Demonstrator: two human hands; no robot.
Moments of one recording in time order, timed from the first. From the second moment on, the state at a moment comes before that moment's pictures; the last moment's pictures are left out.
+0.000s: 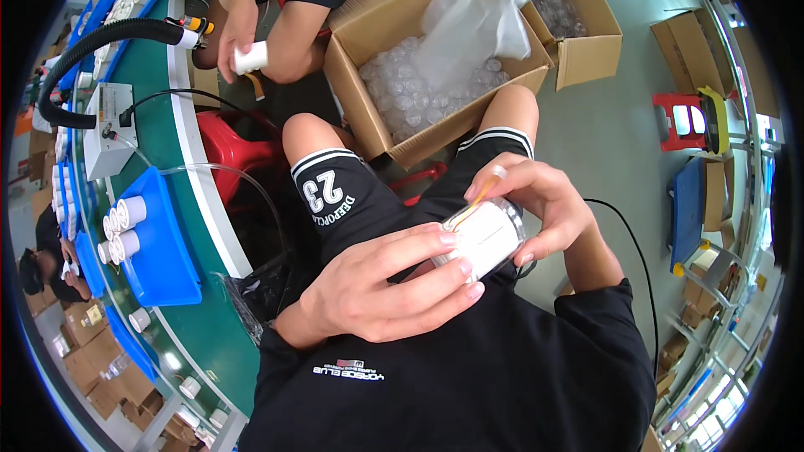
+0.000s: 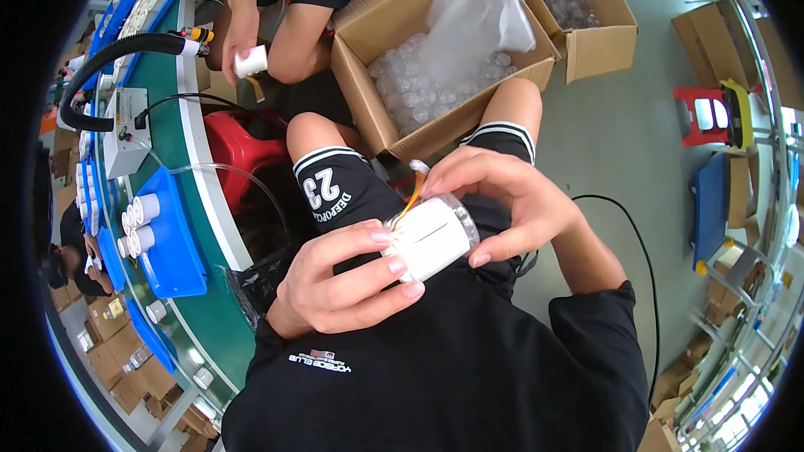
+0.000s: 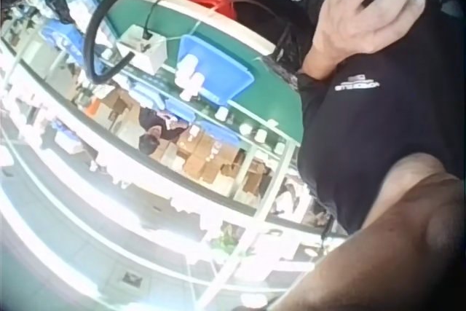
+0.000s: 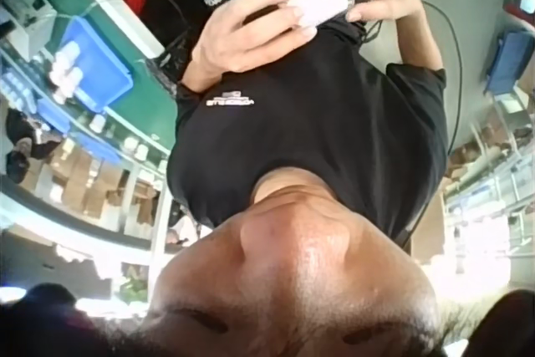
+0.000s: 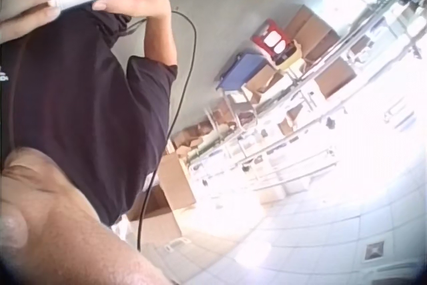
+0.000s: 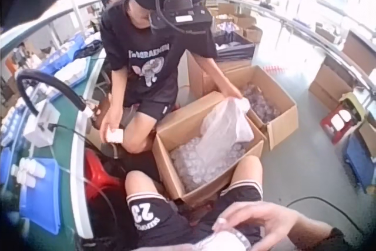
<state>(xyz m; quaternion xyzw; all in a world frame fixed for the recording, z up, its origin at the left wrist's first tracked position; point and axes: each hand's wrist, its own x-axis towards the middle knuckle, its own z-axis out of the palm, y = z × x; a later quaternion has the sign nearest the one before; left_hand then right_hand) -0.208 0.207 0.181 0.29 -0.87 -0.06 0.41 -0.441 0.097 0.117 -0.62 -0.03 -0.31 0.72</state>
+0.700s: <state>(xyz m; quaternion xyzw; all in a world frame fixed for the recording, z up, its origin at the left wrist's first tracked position) -0.197 0.228 0.160 0.51 -0.59 -0.47 0.40 -0.420 0.118 0.112 -0.75 0.07 -0.39 0.53</state>
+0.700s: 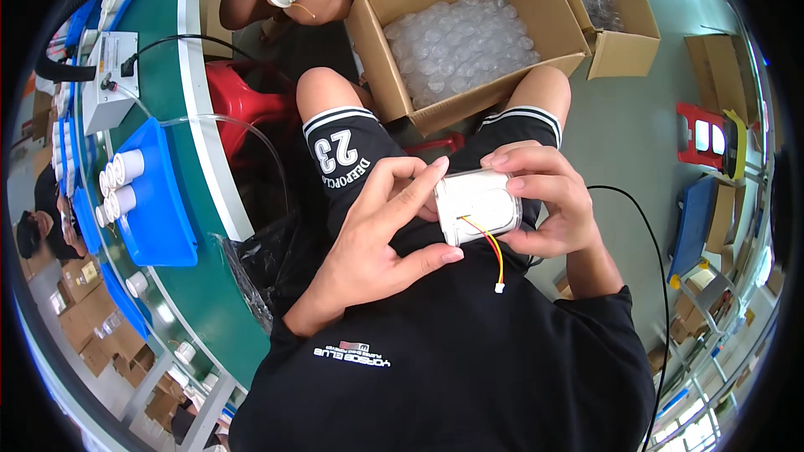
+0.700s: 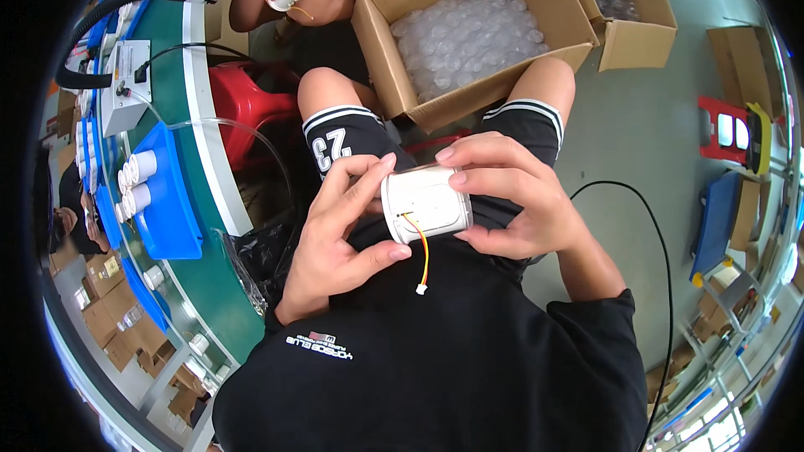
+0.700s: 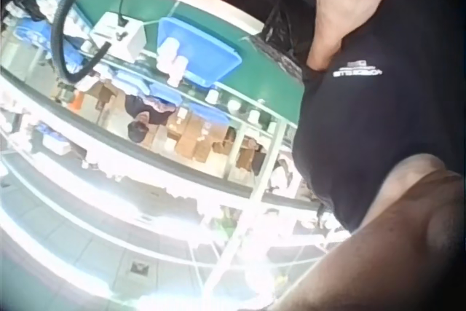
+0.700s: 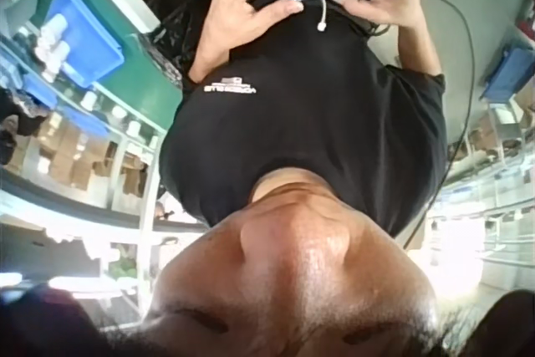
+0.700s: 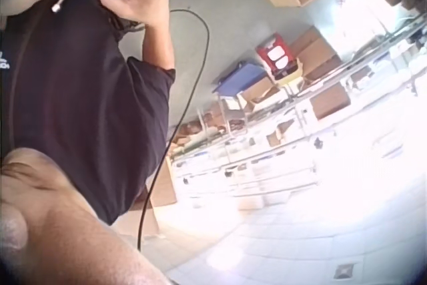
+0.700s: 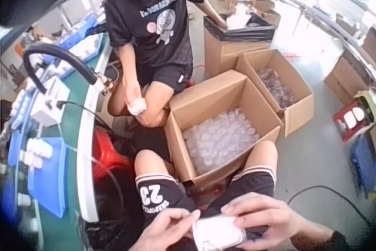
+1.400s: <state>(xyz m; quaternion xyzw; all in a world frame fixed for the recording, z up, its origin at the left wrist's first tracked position) -0.188 0.218 0.139 0.47 -0.69 -0.28 0.48 -0.411 0.114 0.126 -0.80 0.08 -0.38 0.46</state>
